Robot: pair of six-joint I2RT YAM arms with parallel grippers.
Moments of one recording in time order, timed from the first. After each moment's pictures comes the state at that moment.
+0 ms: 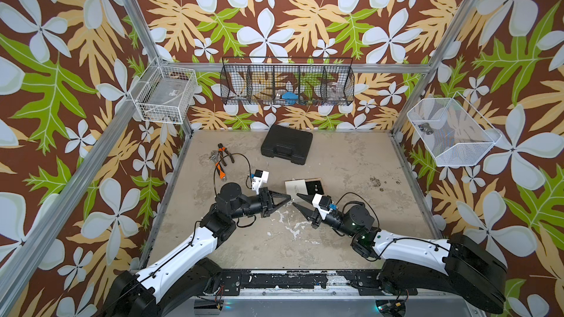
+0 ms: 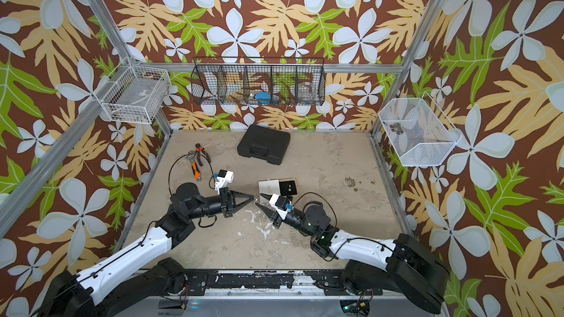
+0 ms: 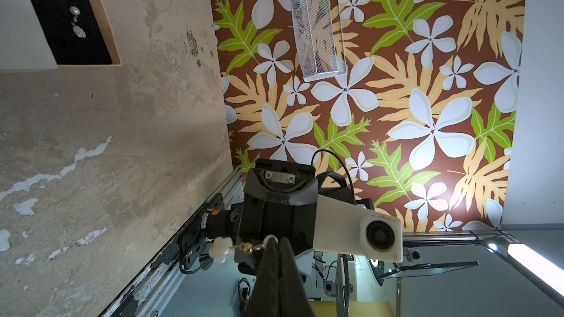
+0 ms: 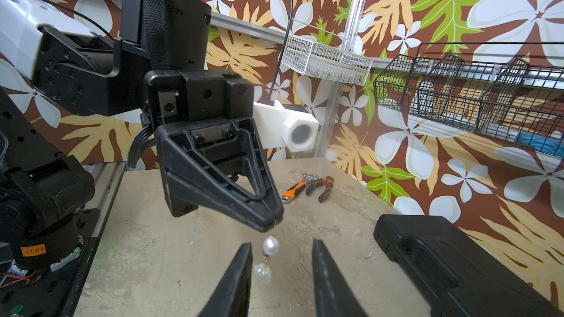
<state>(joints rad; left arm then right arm) -0.54 0.96 0.50 0.37 0.74 -1.37 0.90 1.20 0.36 0.99 -0.20 -0.16</state>
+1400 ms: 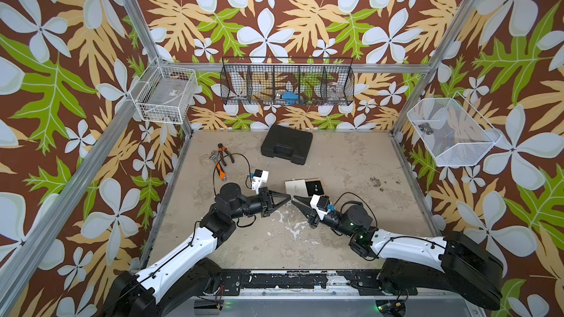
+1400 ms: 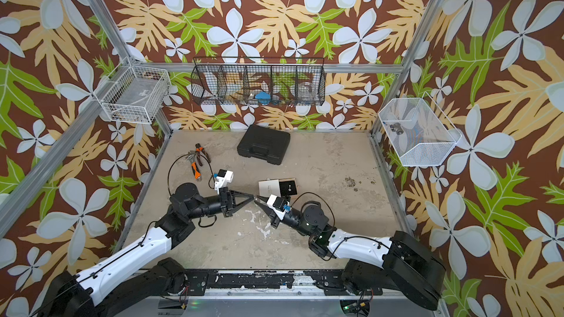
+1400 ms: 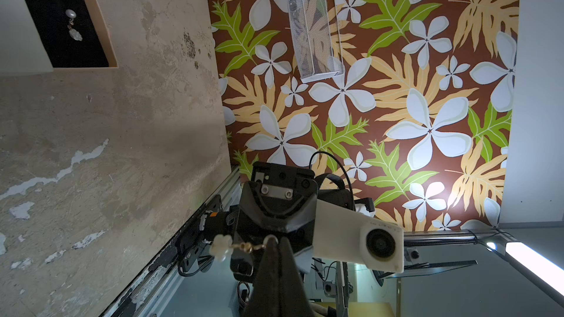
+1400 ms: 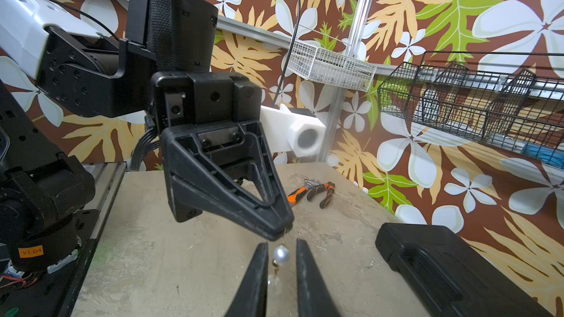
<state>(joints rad) -0.54 0.95 0.50 0.38 0.74 -1.38 0.91 1.23 0.37 1.01 -0.19 -0.18</state>
